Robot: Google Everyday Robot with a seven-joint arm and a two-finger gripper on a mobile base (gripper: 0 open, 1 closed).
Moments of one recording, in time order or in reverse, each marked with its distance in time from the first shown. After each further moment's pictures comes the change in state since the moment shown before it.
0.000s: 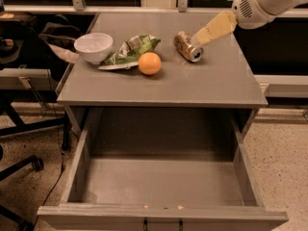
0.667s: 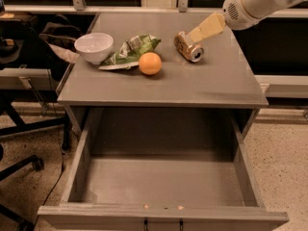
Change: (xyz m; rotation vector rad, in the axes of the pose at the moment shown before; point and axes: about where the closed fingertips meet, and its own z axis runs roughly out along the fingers) arm -0.010 -0.026 0.039 0.037 -0.016 0.049
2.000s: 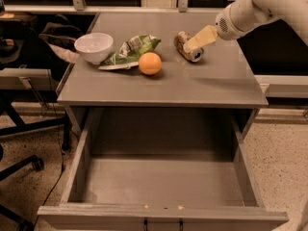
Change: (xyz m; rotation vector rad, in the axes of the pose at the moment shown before) arm 0.009 -0.021 0.072 -0.025 0.013 0.027
